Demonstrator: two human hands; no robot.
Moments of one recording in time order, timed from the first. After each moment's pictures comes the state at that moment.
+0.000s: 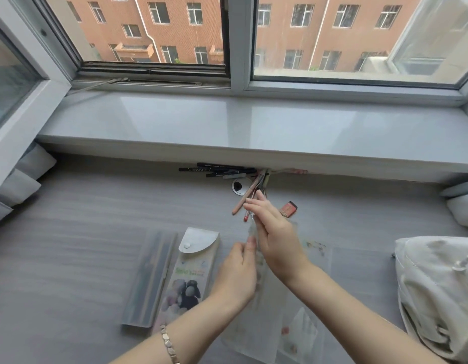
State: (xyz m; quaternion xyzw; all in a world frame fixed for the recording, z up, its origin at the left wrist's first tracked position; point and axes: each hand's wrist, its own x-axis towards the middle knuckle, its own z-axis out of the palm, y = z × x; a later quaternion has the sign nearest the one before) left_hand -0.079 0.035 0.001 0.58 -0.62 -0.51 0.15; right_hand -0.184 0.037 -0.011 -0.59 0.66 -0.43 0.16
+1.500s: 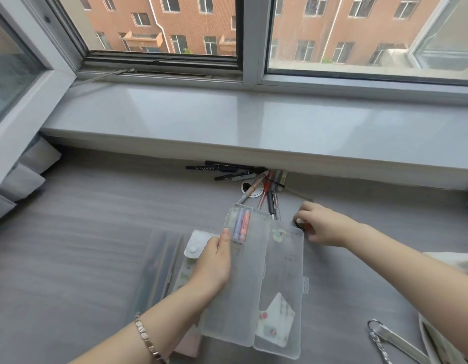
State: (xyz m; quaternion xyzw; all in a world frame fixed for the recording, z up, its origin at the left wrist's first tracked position) left_hand -0.054 -0.013 -0.018 0.65 -0.55 -0.51 0.13; right_hand -0.310 0.000 -0.054 -0.70 0.67 0.05 0.24
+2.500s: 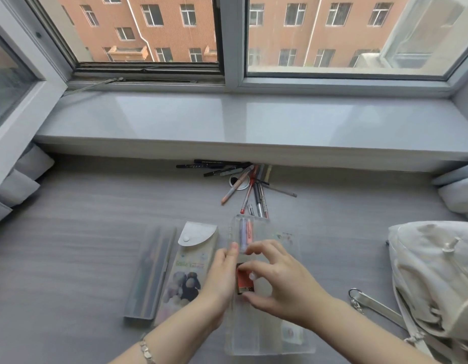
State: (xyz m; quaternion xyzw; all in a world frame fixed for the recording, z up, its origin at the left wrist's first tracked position) left_hand -0.052 0.049 -0.013 0.57 -0.45 -0.66 0.19; right_hand -0.175 0.109 -0.004 -0.74 0.61 -0.23 0.18
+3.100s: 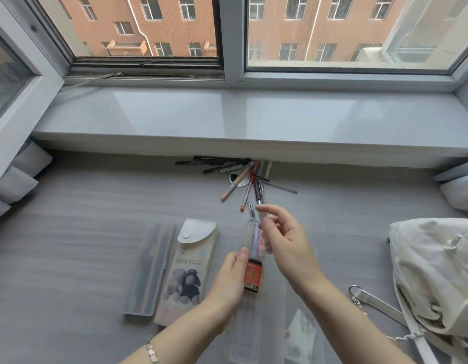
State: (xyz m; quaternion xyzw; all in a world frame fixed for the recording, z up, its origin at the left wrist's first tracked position) left_hand -0.056 0.061 -0.011 0.57 -0.50 -0.63 0.14; right_hand -0.170 0.075 0.017 -0.34 0.63 -0.56 0.41
